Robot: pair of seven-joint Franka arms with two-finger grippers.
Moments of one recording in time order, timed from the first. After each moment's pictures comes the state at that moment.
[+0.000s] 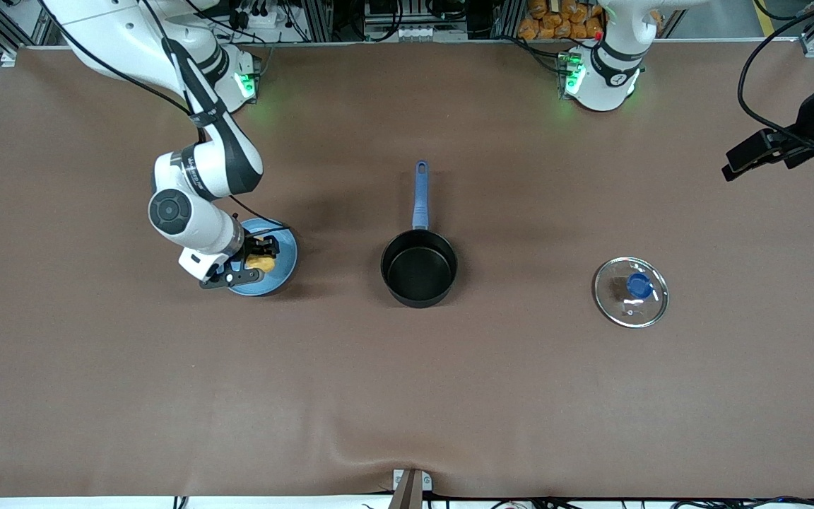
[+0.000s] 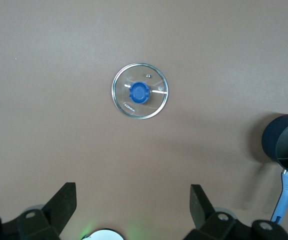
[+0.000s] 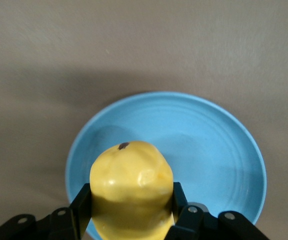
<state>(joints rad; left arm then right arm) 0.02 -0.02 -0.08 -1.54 -0.02 1.48 -0.28 0.23 0.35 0.08 -2.11 0.10 2.34 0.09</state>
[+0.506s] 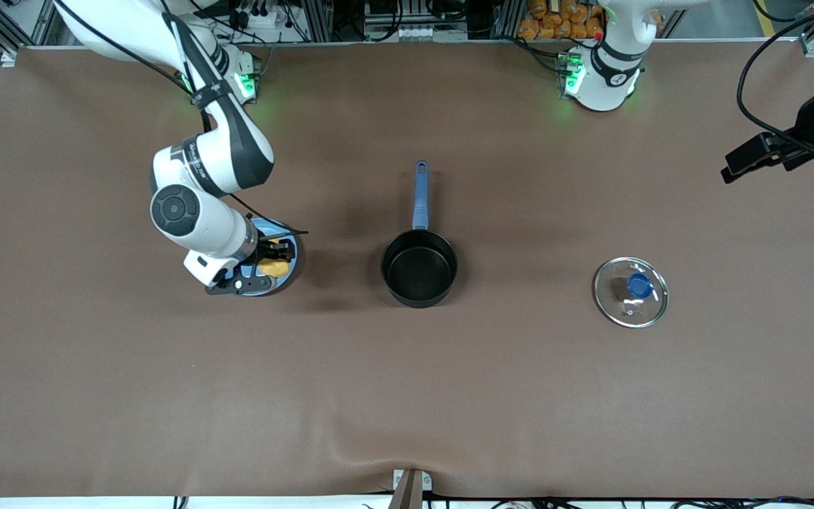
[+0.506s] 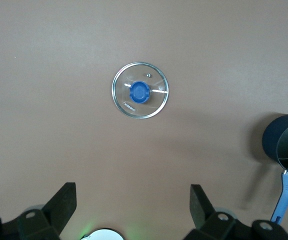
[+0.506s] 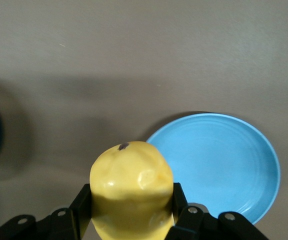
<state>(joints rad) 0.02 -0.01 -0.07 -1.54 -0.02 1.48 -0.27 0.30 0.34 0.08 -1.88 0.12 2.13 0.25</state>
